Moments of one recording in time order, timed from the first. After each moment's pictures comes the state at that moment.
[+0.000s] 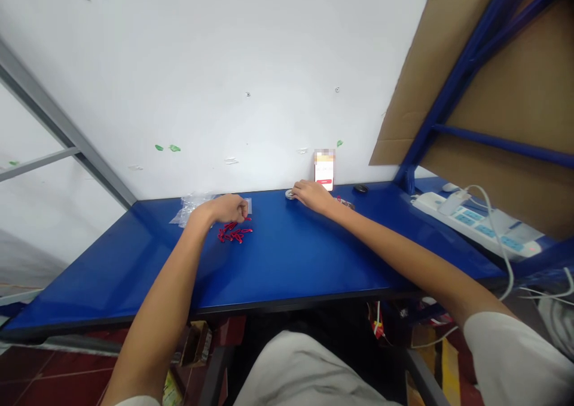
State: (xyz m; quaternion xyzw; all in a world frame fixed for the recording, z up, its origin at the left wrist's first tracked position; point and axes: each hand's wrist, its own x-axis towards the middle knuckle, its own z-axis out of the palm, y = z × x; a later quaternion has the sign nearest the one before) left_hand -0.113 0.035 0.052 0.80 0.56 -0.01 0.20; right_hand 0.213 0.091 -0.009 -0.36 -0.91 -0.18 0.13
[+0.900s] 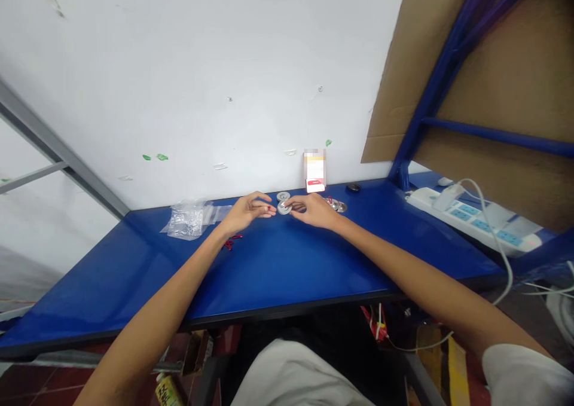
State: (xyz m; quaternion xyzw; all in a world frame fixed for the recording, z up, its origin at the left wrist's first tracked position) left_hand -0.039 0.032 0.004 0.70 0.37 0.37 0.49; right_hand 0.233 0.042 -0.025 -0.35 -0.82 0.24 0.37
